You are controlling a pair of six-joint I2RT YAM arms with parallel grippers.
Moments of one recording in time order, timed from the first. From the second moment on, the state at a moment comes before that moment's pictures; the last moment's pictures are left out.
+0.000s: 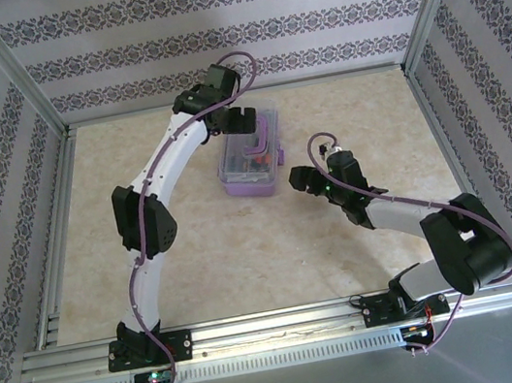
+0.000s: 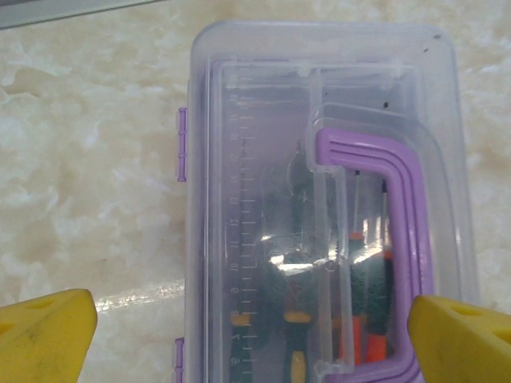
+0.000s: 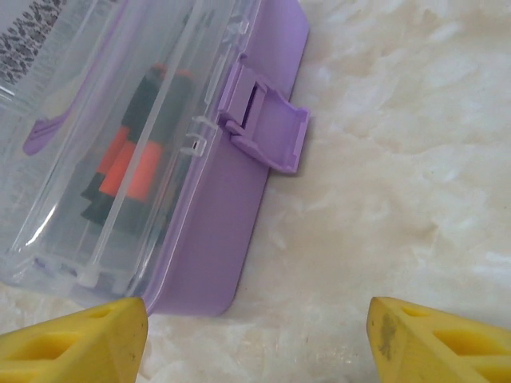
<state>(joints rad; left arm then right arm) -0.48 2.26 2.34 -1.05 -0.13 -0.29 0.38 1.40 0.53 0.35 -0.11 0.64</state>
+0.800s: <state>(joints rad) -0.48 2.41 2.48 -1.14 -0.13 -0.28 0.33 1.40 0.49 0.38 -0.06 0.71</state>
